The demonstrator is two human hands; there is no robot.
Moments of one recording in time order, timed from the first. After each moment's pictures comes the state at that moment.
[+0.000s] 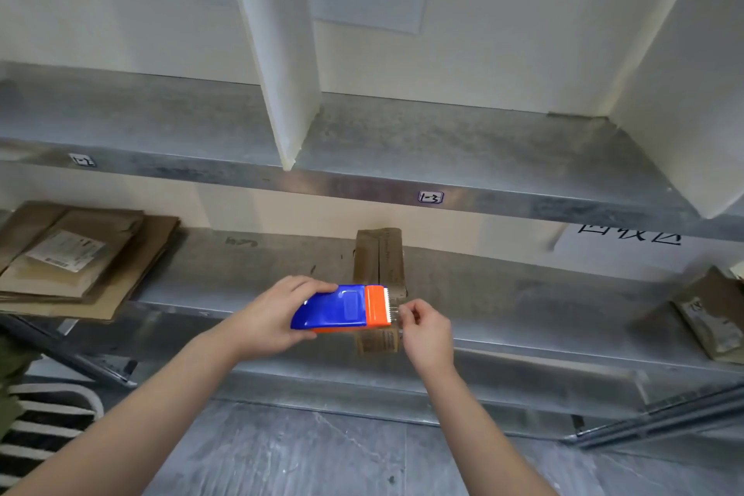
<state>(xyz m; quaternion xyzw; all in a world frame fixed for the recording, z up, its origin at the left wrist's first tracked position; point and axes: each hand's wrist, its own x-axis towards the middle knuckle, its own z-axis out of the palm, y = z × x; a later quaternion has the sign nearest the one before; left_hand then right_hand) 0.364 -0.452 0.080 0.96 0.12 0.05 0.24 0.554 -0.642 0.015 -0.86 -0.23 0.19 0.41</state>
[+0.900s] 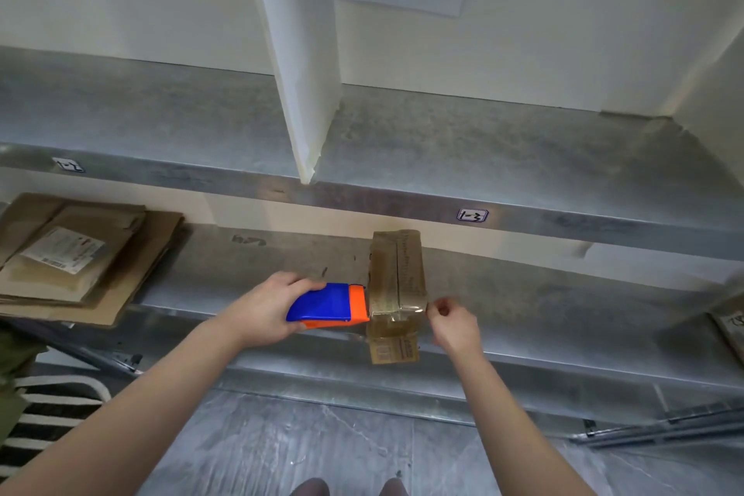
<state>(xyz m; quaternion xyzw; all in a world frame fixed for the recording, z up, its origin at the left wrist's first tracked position) 0.375 -0.391 0.050 0.96 0.19 -0.02 0.20 0.609 -0.609 -0.008 -0.89 -0.17 0.26 0.32</state>
